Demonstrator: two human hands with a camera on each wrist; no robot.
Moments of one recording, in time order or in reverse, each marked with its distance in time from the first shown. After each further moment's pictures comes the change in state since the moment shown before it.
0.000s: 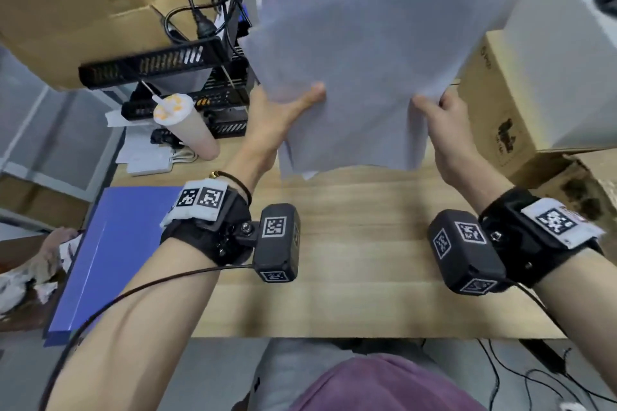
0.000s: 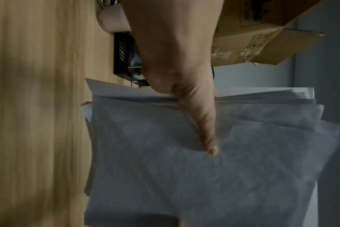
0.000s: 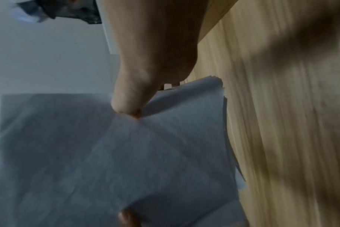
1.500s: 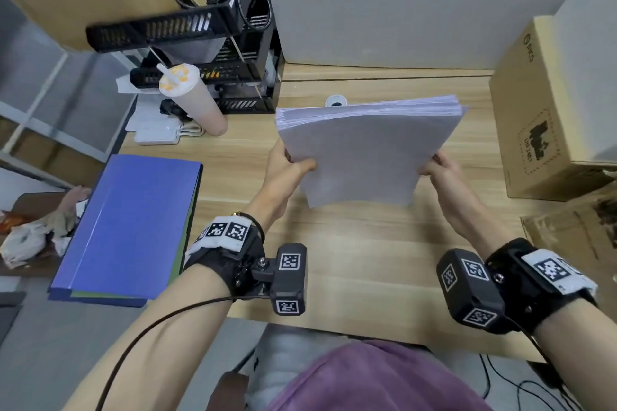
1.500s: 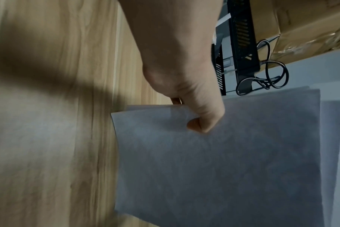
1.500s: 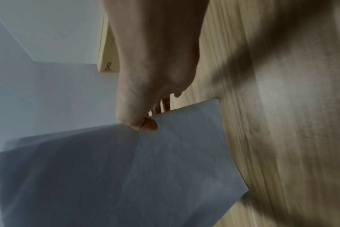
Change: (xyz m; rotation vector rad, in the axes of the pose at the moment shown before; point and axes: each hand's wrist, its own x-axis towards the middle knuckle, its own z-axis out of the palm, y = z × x) left_hand -0.049 -0.105 -0.006 0.100 0.100 -0.303; right_hand 0.000 0.098 -0.029 -0.072 -0.250 0.223
